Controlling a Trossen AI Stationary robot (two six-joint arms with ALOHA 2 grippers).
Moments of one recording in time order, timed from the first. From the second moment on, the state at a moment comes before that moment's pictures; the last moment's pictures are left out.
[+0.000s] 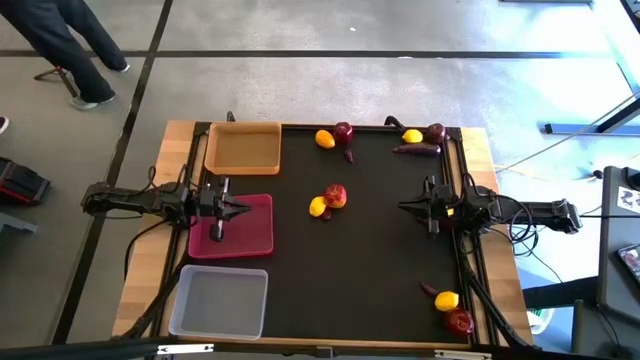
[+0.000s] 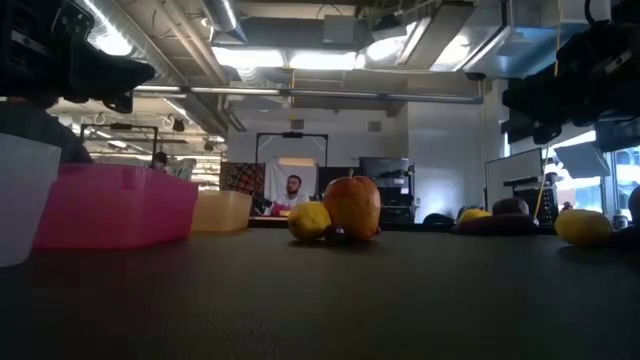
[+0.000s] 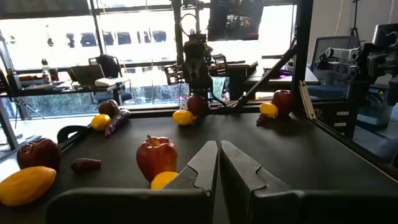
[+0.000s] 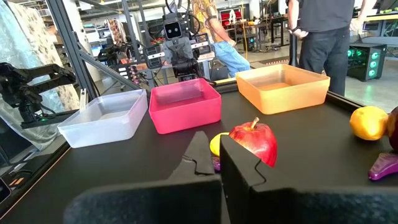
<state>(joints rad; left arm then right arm) -0.10 0.00 0.01 0.03 -0.12 0.05 -0.01 0.05 0.01 0.03 0.06 0.15</state>
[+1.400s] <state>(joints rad) -0.10 0.01 0.01 0.30 -0.38 -0.13 -0.01 0.05 0.01 0.07 0.11 0.28</state>
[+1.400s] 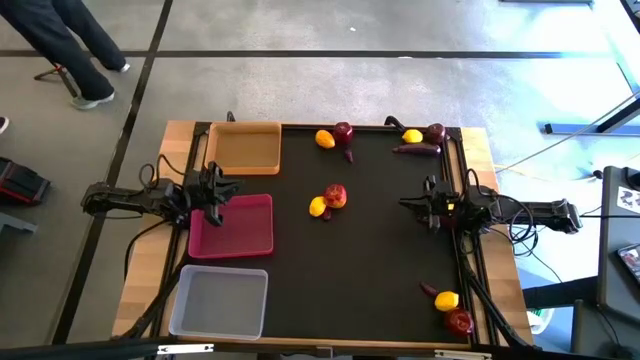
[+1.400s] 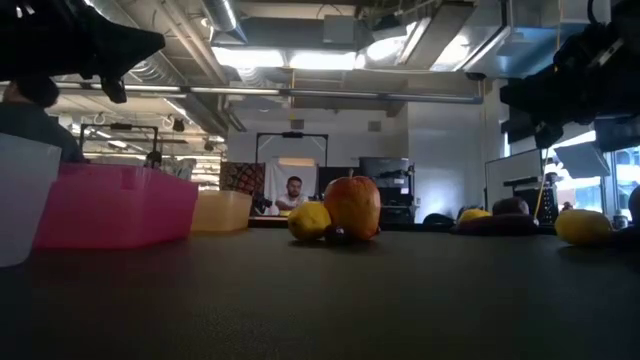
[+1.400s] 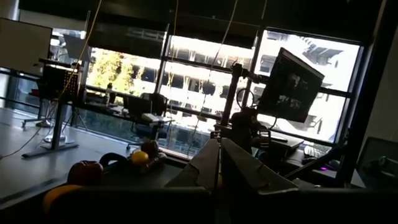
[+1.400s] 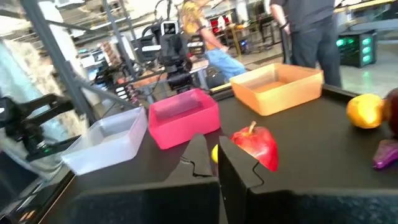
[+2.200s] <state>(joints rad) 0.06 0.41 0.19 0.41 -0.48 -0.15 -0.01 0.06 0.01 0.20 0.42 0.14</state>
